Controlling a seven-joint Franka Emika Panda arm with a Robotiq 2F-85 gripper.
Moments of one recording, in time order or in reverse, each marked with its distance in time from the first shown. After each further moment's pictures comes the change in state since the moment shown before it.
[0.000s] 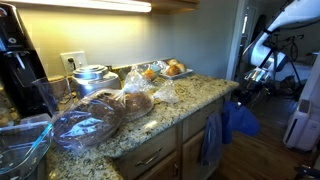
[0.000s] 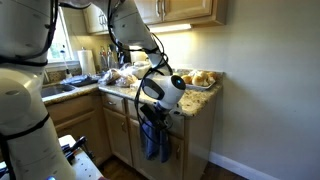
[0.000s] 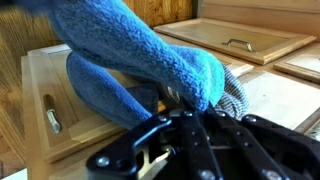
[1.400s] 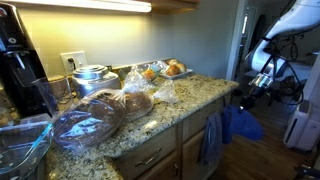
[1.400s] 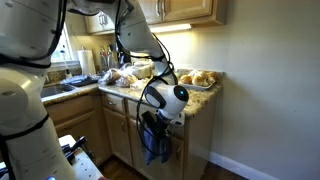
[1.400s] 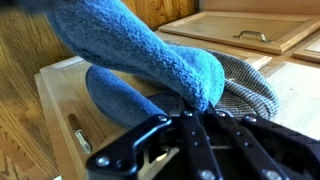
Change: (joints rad) arm -0.038 0.088 -0.013 0.025 0.064 -0.001 -0.001
